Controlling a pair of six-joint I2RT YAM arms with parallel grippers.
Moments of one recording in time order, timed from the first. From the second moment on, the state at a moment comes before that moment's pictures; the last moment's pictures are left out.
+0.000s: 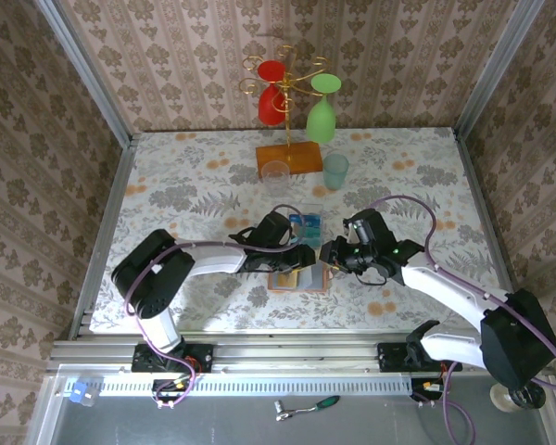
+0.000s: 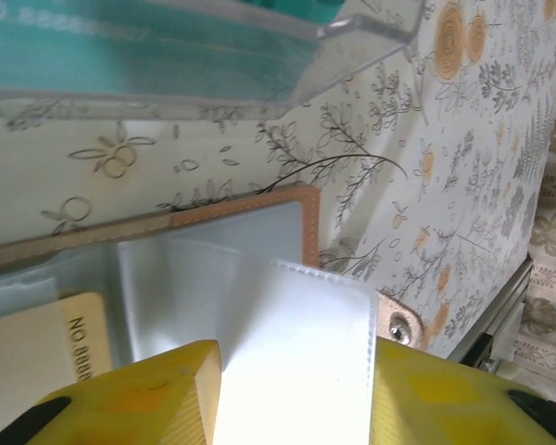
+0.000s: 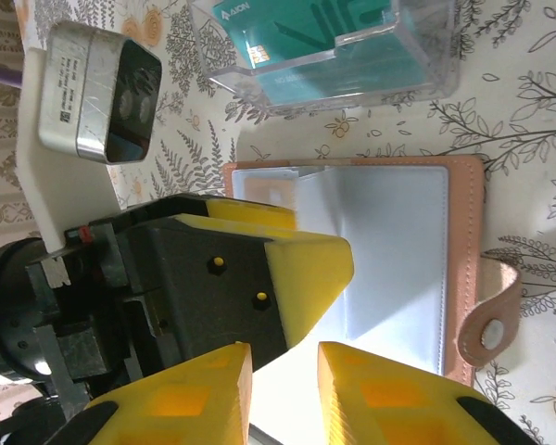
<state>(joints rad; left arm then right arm) -0.87 1.74 0.86 0.06 0.45 -0.98 0.51 1.19 0.65 -0.30 -0.38 0.92</state>
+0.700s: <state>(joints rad) -0.87 1.76 0.91 0.10 0.49 -0.98 0.51 1.12 0.65 -0.38 -0.36 0.91</state>
